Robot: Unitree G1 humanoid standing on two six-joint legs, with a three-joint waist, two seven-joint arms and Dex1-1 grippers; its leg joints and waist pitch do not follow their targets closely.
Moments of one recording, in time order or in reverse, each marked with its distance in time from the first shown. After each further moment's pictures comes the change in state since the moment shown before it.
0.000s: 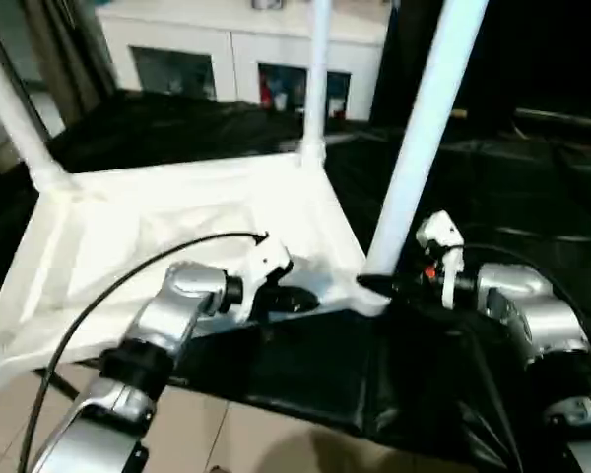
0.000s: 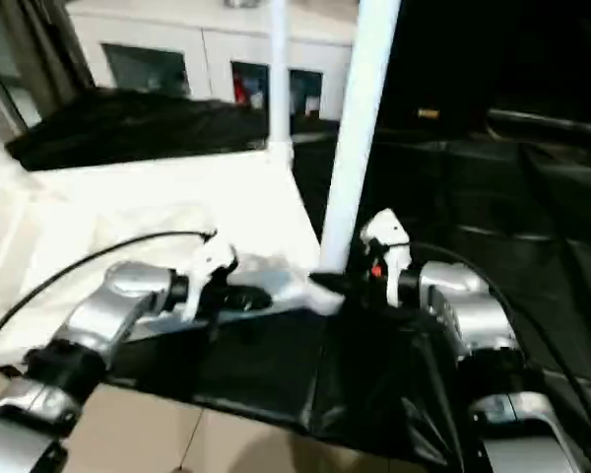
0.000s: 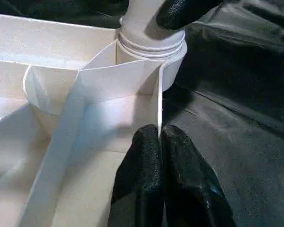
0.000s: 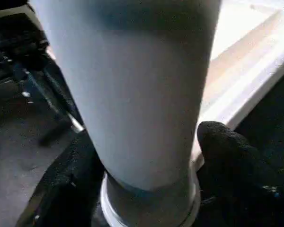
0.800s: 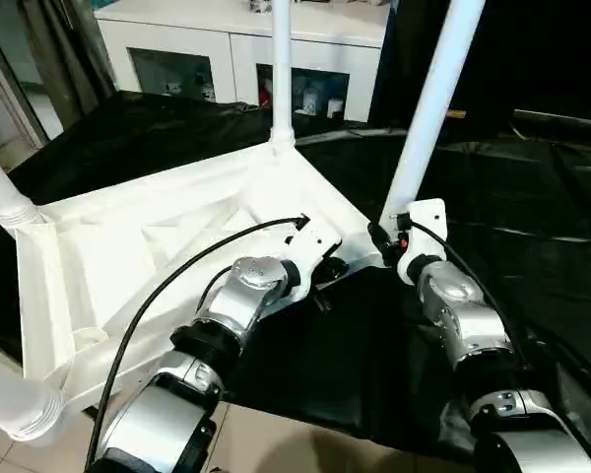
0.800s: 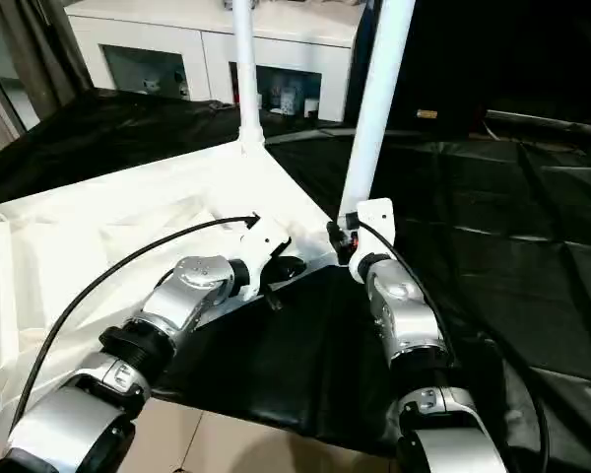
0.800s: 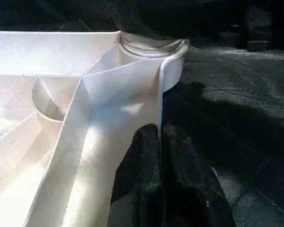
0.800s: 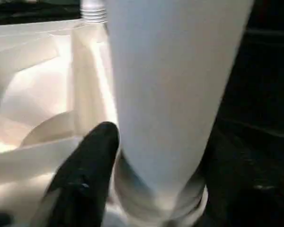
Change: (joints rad) left arm -0.166 -0.228 0.017 0.269 0.110 -0.052 0.515; right arm -0.051 0.313 -0.138 0.122 -0.114 -0.127 -0.821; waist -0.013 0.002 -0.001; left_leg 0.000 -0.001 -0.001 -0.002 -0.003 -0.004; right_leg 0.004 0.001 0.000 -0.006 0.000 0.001
